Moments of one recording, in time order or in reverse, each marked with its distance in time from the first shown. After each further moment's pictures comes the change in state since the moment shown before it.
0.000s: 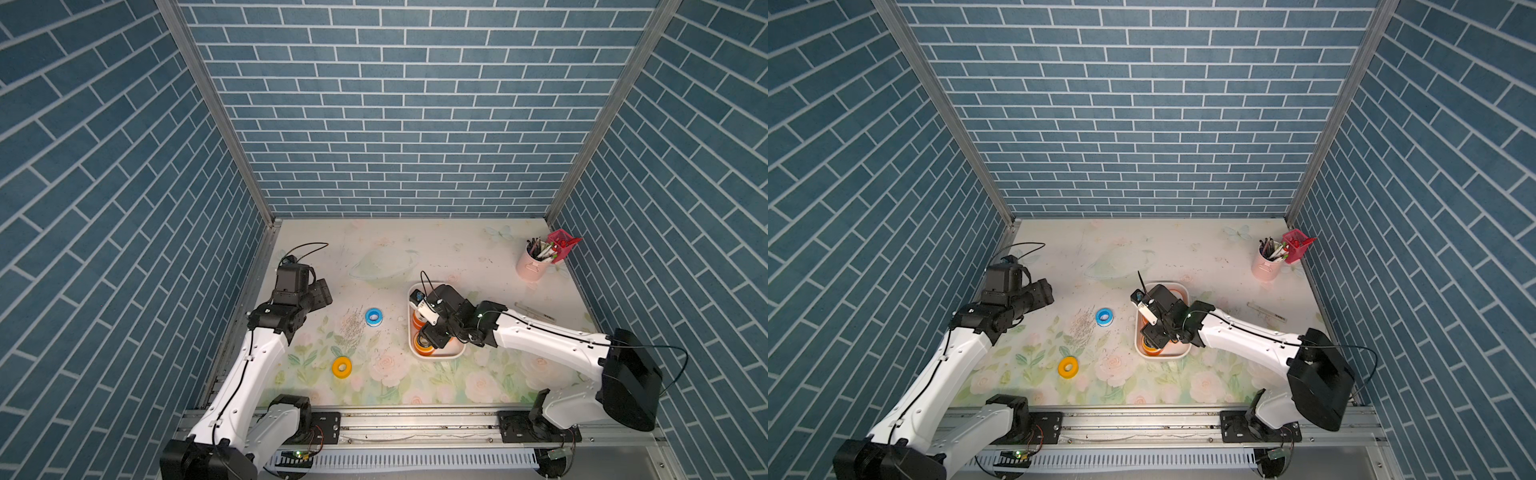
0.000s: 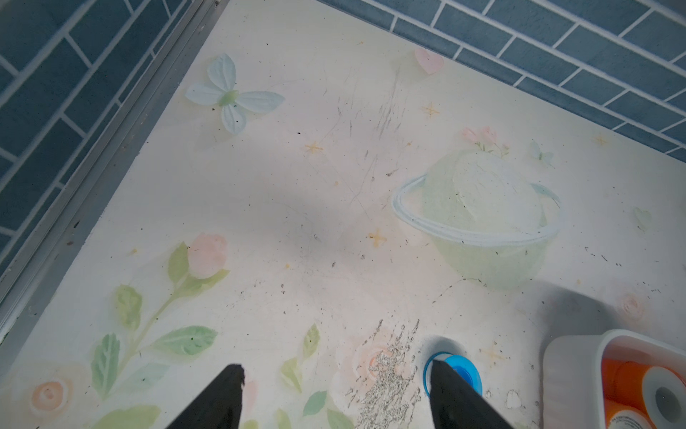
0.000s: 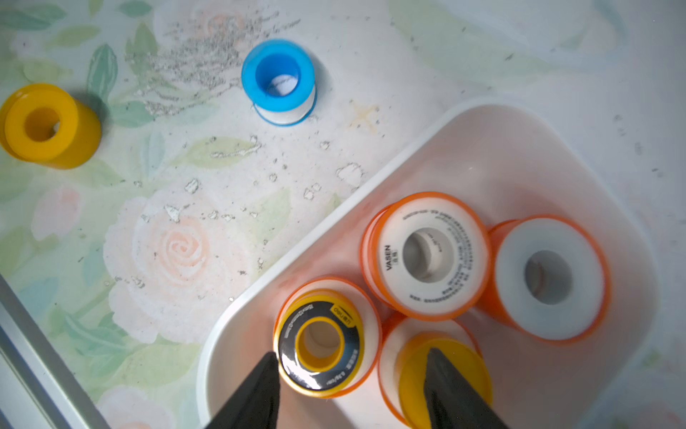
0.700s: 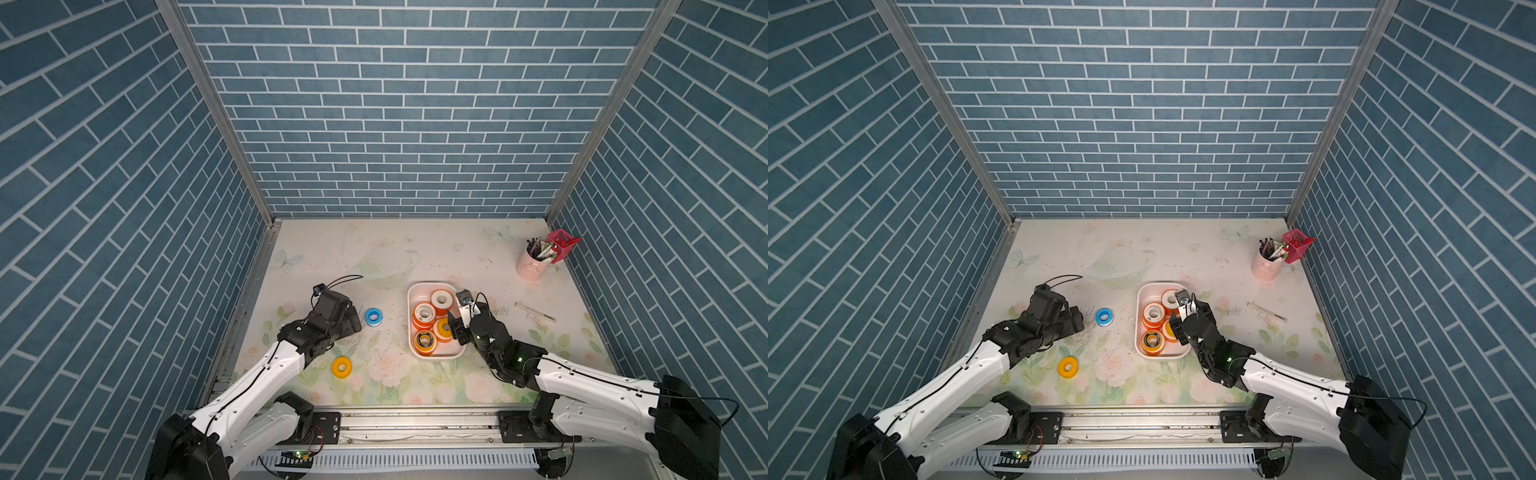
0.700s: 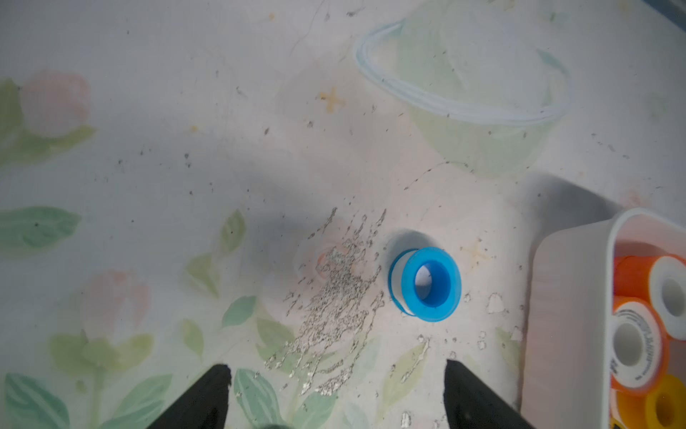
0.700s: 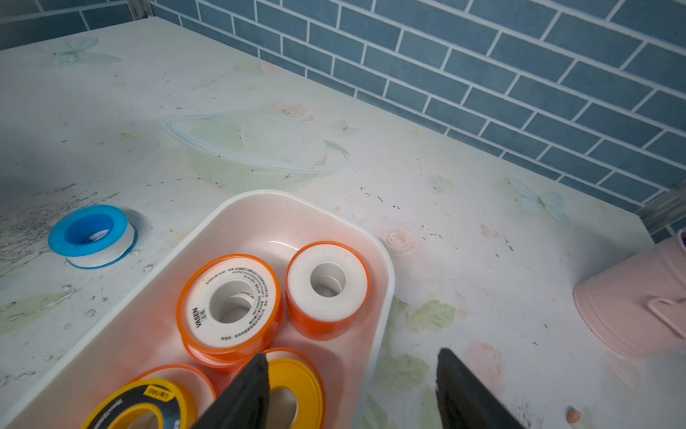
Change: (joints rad) left arm -0.403 -0.013 -0.242 0.032 -0.122 -0.364; right arm -0.010 -0.377 -0.518 0.610 0.466 0.058
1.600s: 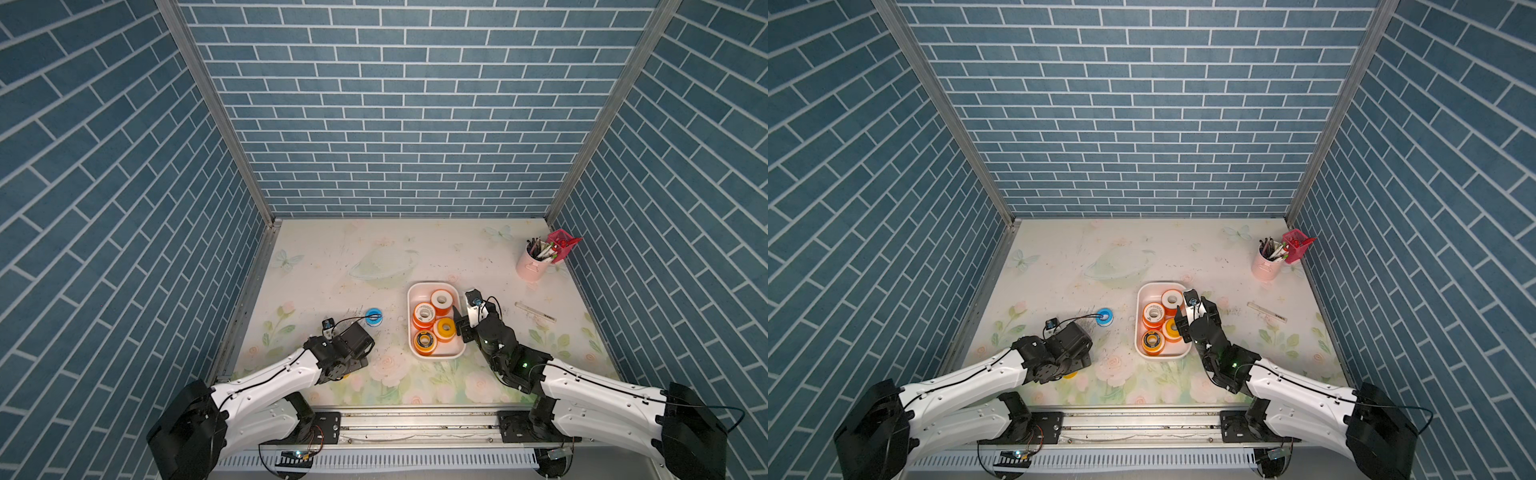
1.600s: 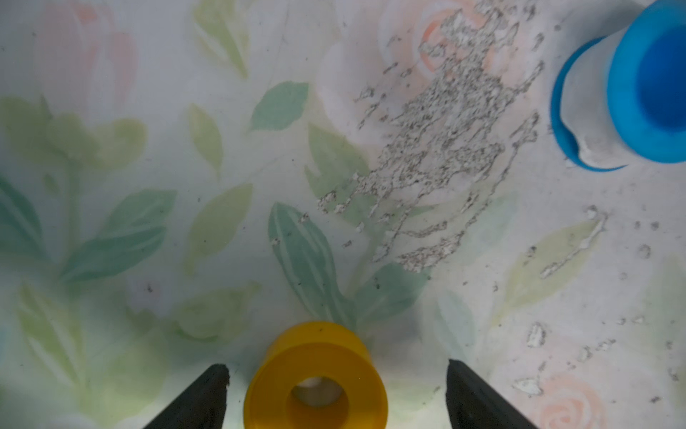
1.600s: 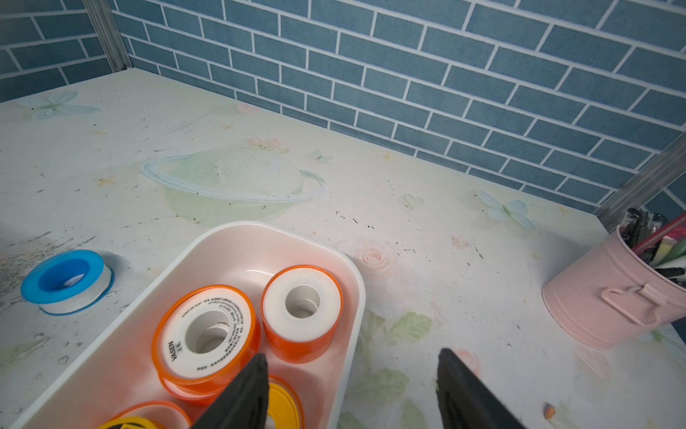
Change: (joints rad) left arm -0.288 0.089 -0.114 -0.161 -0.052 -0.355; right arm -0.002 -0.039 -0.033 0.067 0.063 0.000
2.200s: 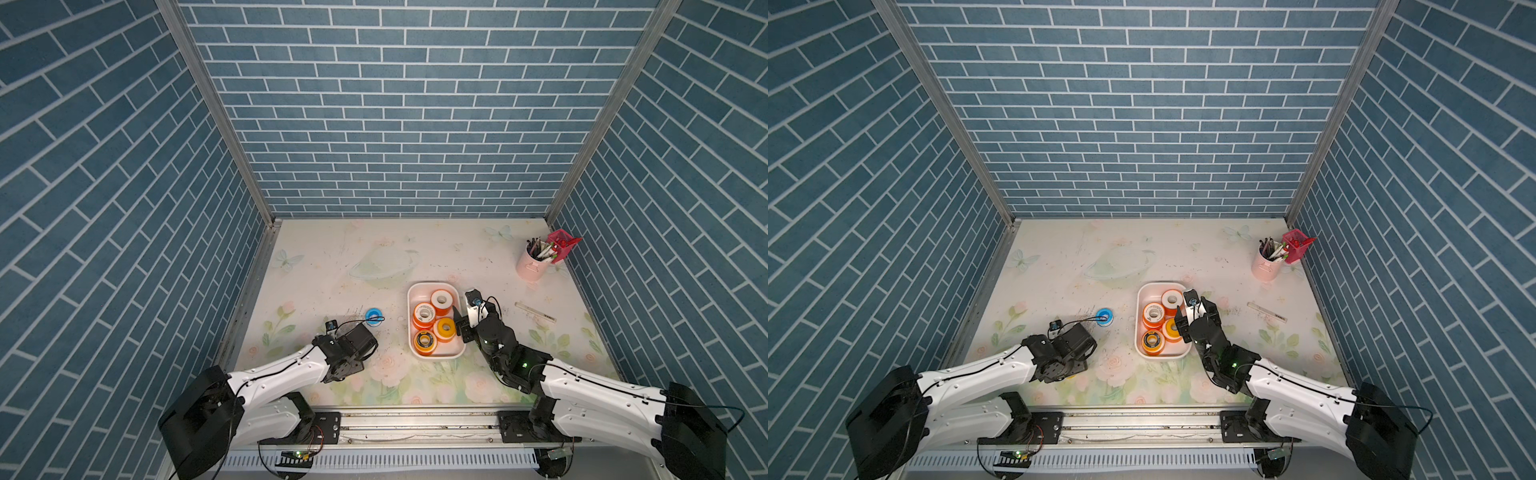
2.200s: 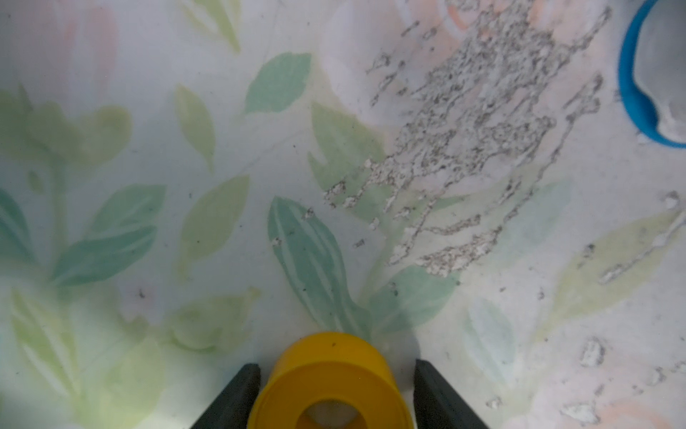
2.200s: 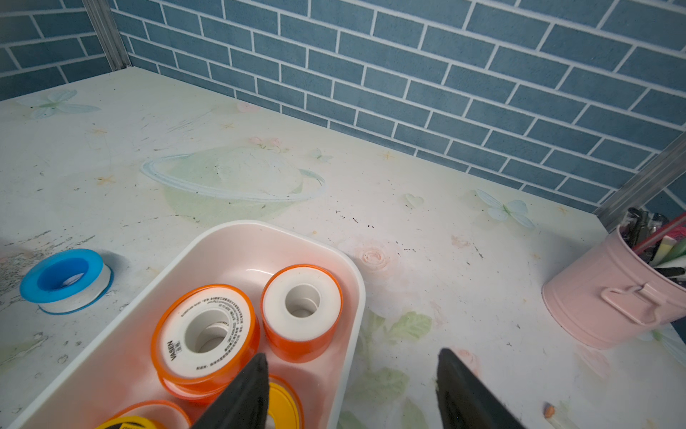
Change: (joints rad) left arm -0.011 0.083 -0.001 0.032 0.002 0.020; right arm 0.000 0.002 0.000 0.000 0.002 0.000
